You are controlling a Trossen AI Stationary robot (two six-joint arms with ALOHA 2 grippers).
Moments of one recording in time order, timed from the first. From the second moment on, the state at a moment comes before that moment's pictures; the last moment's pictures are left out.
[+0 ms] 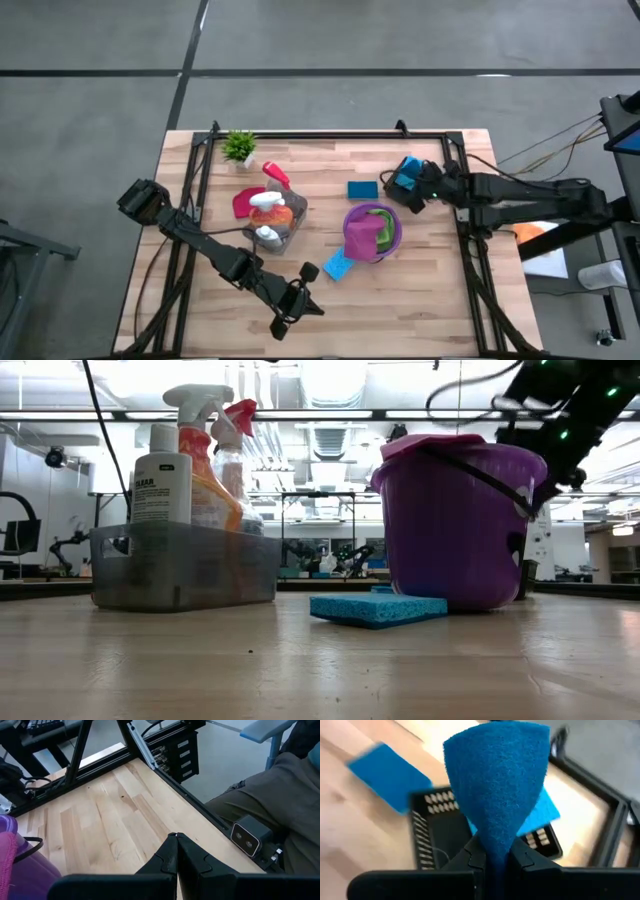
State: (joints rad) left arm -0.55 1.72 1.04 0.22 -0.11 0.17; right arm -0.17 0.82 0.56 -0.76 0.57 0.55
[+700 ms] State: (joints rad) left arm -0.55 1.72 1.04 0.21 -0.11 0.17; right arm -0.39 1.17 0.63 -0.66 0.52 0.39
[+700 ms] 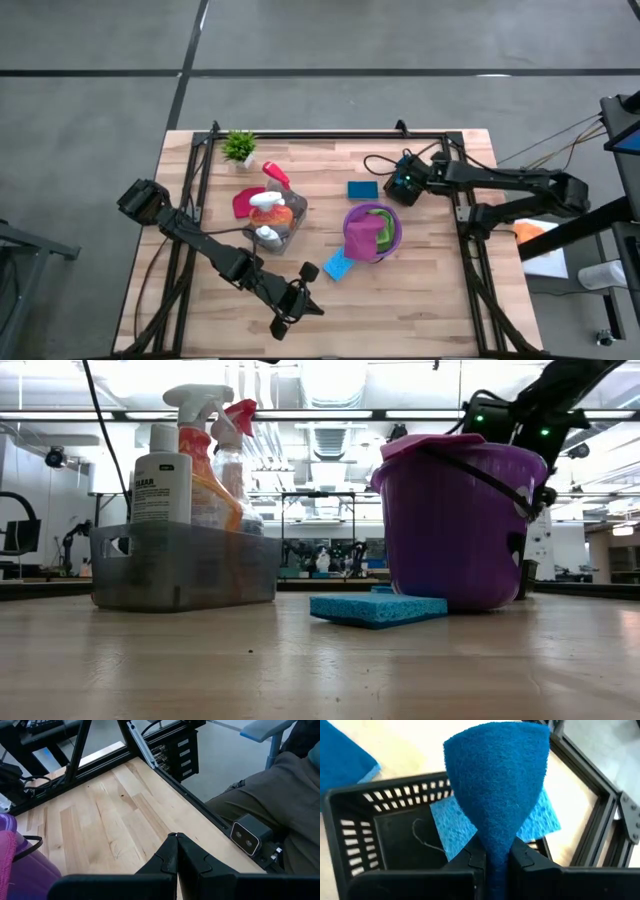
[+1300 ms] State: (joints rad) left arm -0.55 1.72 1.04 0.19 -0.11 0.17; right arm -0.40 1.37 0.69 -0.62 0.54 0.36
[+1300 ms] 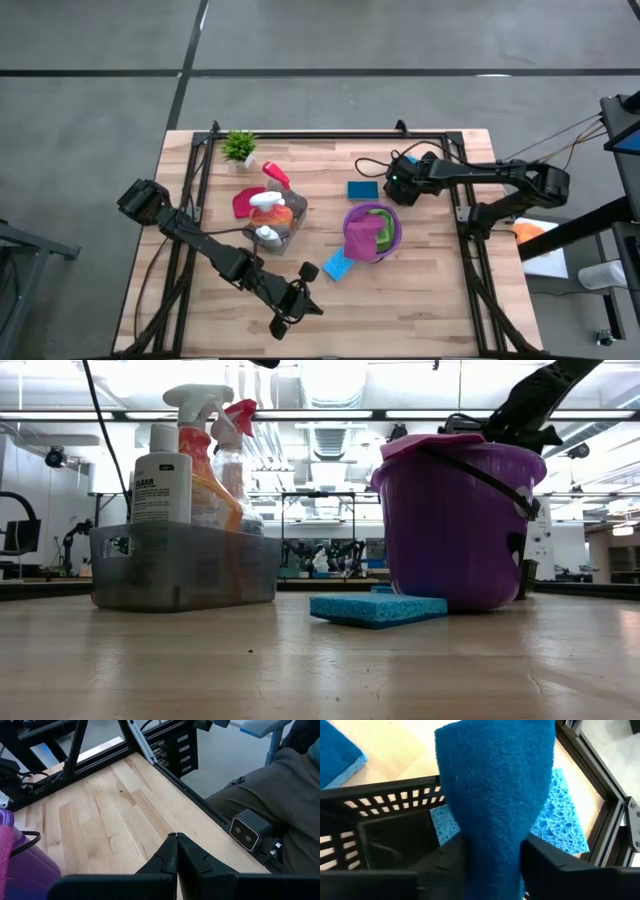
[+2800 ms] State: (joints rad) left arm -0.55 1.72 1.04 0.19 -0.11 0.16; right arm -0.40 1.26 0.69 -0.68 0.50 0.36
